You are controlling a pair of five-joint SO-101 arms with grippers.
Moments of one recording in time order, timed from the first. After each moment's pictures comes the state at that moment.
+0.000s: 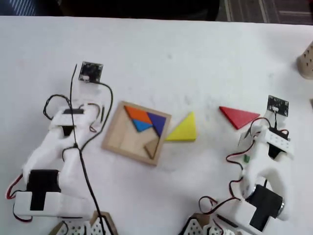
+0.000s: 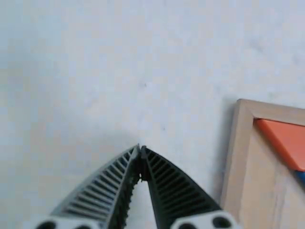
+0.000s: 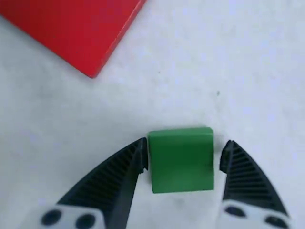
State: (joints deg) left arm -6.5 -1.4 45.1 24.5 -7.0; right arm 27.6 -7.9 47.2 44.9 13.3
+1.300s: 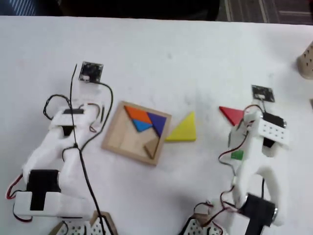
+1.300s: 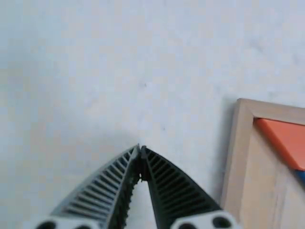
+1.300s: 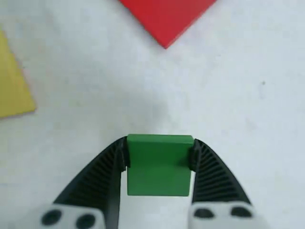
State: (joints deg) left arm -6.5 -1.4 45.1 24.5 -7.3; right arm 17.7 -15.1 38.8 66.5 16.3
